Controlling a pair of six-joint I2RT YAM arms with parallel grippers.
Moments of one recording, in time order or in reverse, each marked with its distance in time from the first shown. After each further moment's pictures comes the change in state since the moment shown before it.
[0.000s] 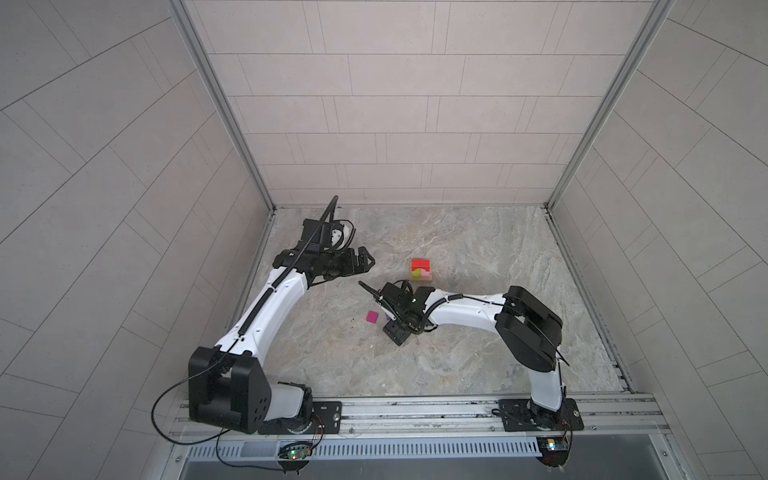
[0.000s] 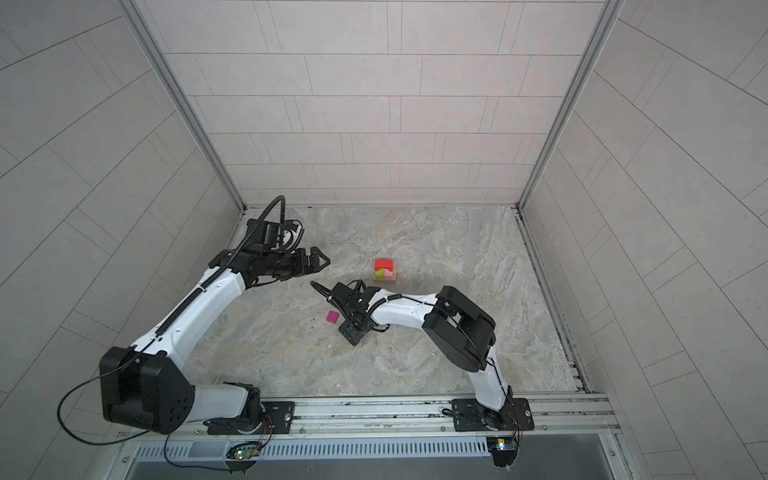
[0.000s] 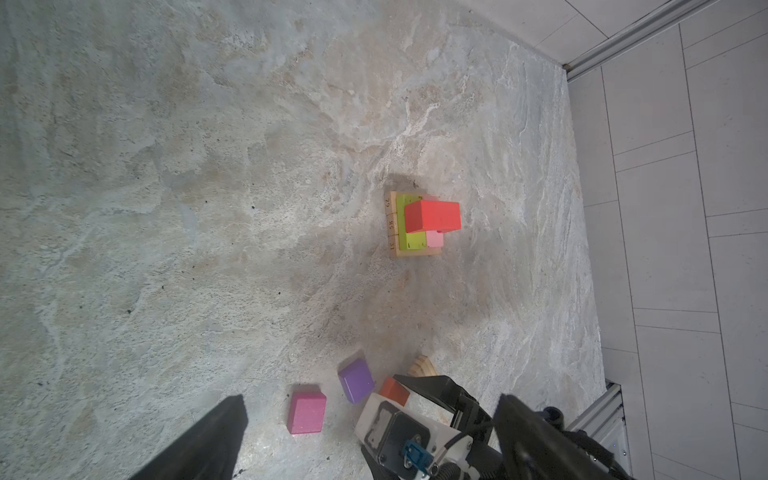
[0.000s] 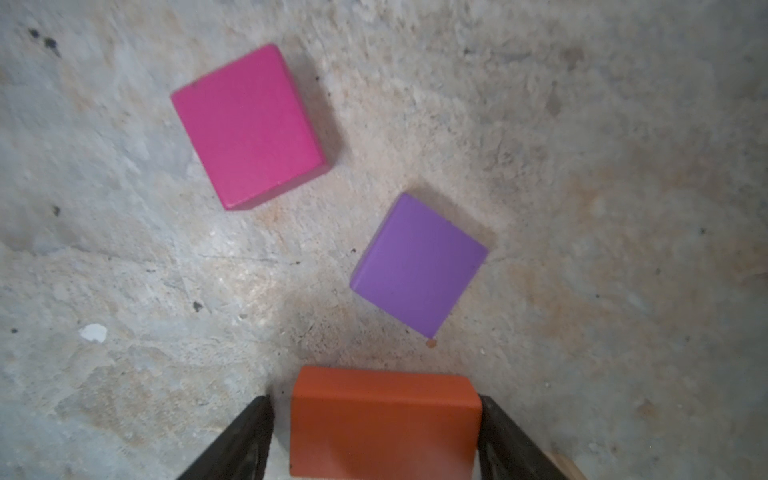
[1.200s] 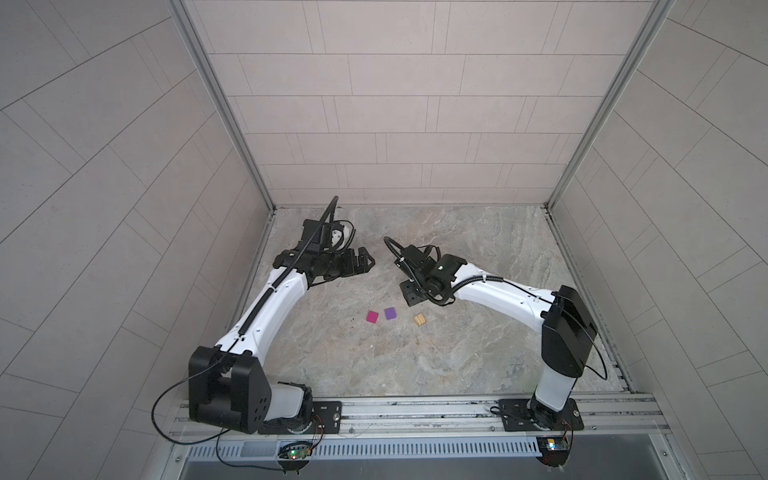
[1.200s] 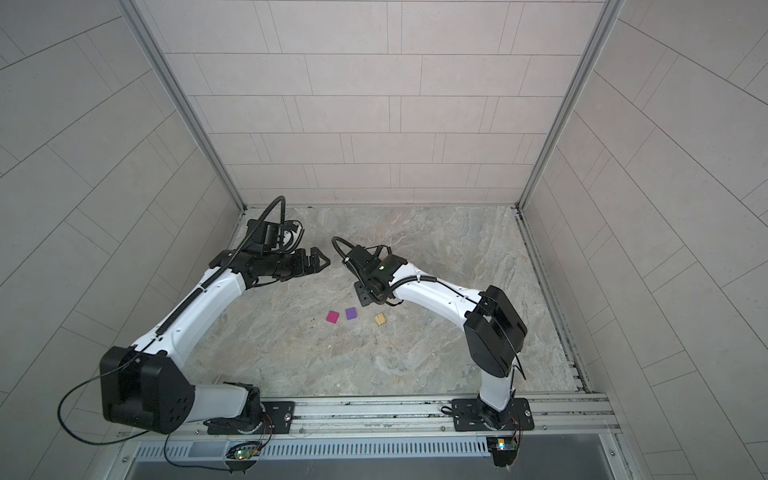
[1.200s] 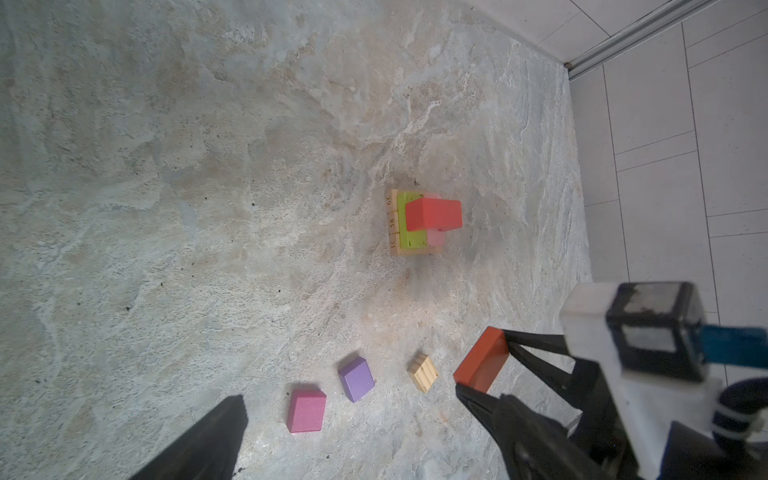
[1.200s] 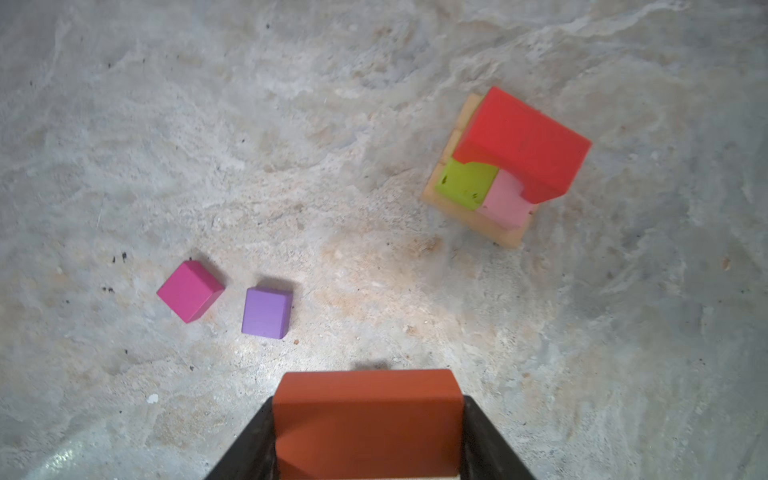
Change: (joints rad) left arm 0.000 0.000 -0.005 0.000 0.000 -0.003; right arm -0.164 -0.178 0.162 -0.216 0.110 0.247
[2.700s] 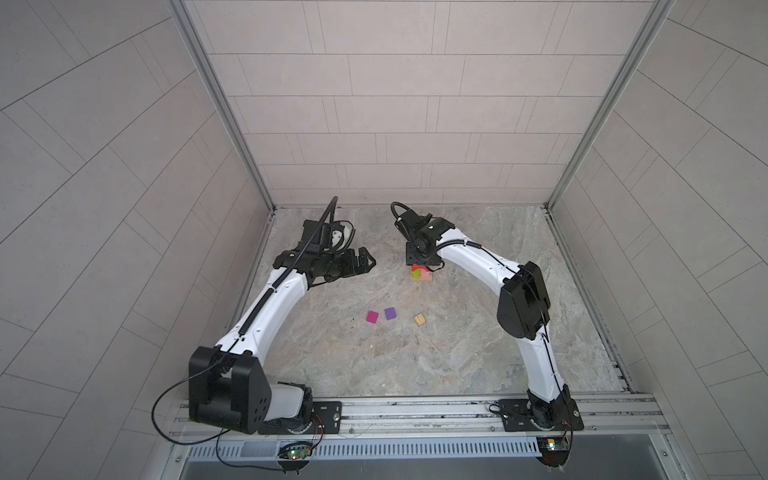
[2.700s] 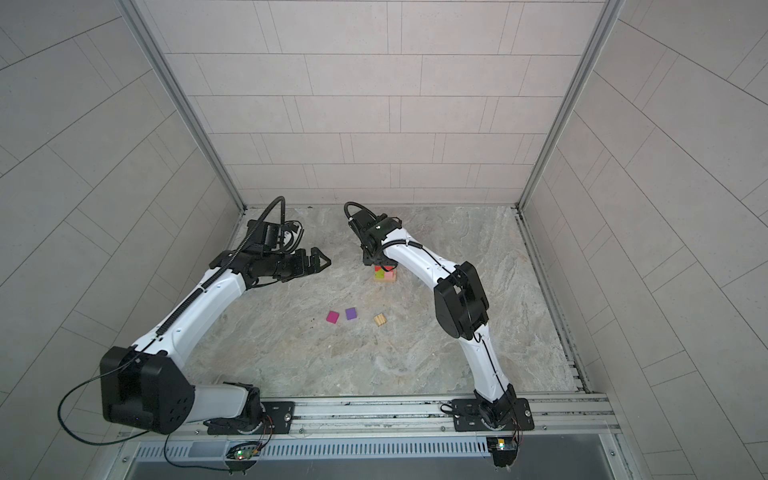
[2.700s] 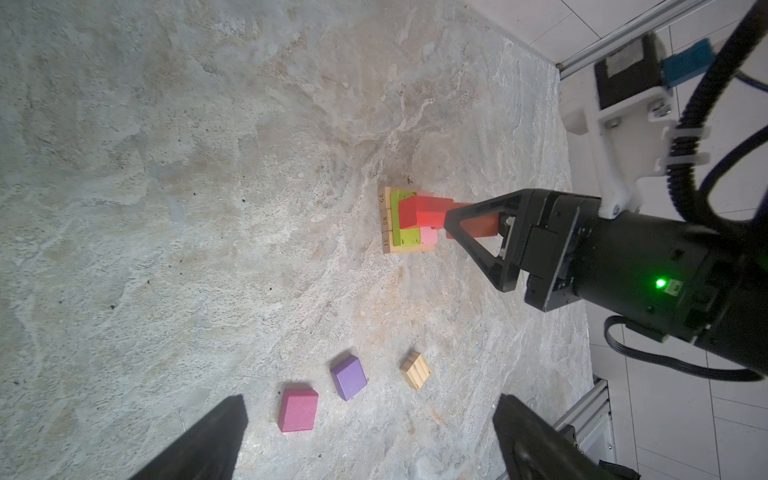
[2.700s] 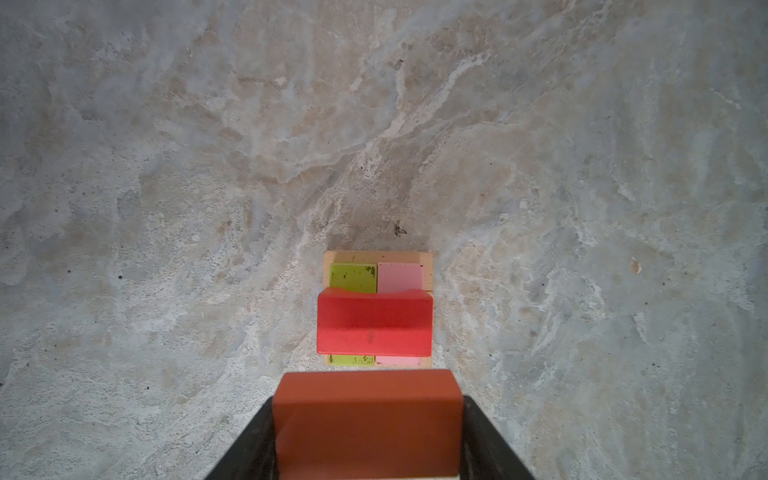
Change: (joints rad) left arm 0.000 -0.001 -0.005 0.008 0.022 -0.014; right arm -0.167 0.365 0.499 -0.217 0.086 0.251
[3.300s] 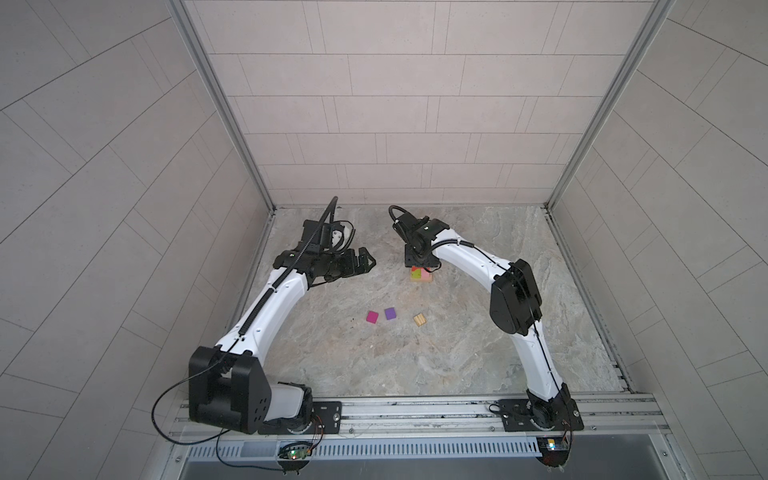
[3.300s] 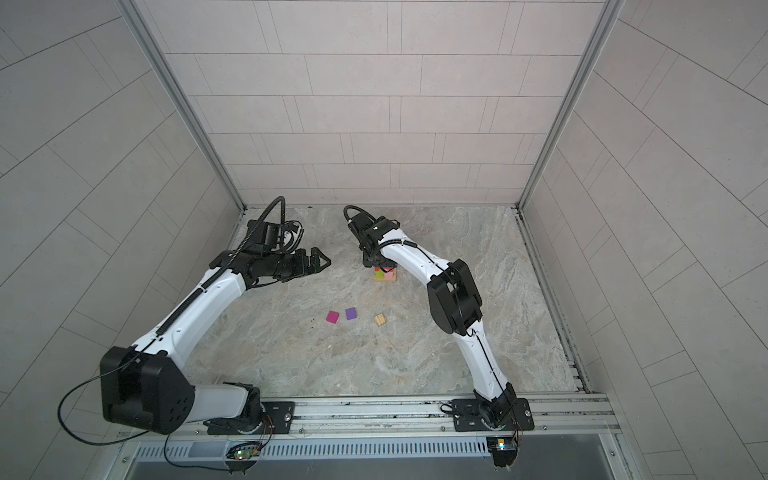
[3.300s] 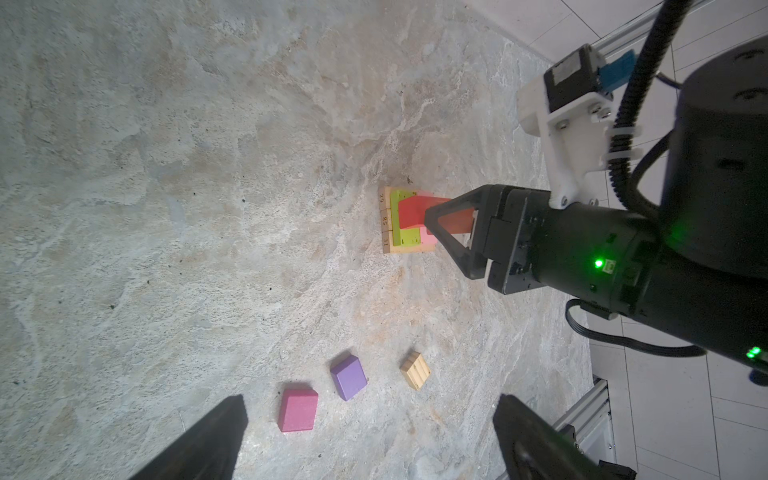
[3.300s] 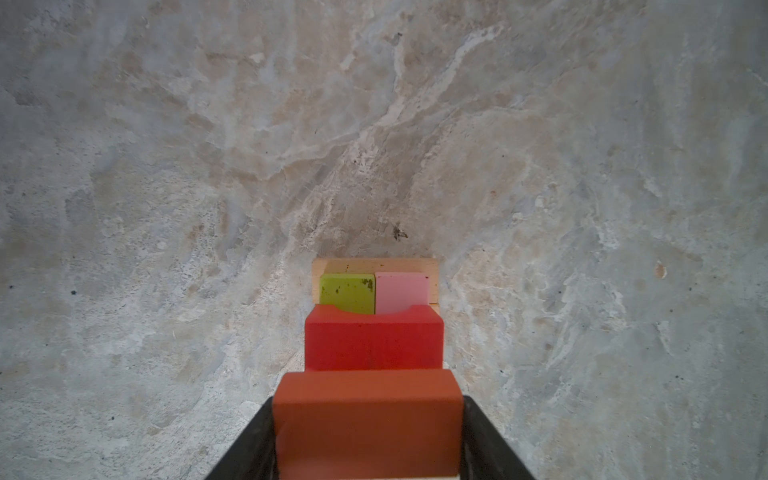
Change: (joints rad) left arm 0.000 0.000 0.000 0.000 0.000 0.000; right arm -0.010 0.075 0.039 -0.007 0.001 0.005
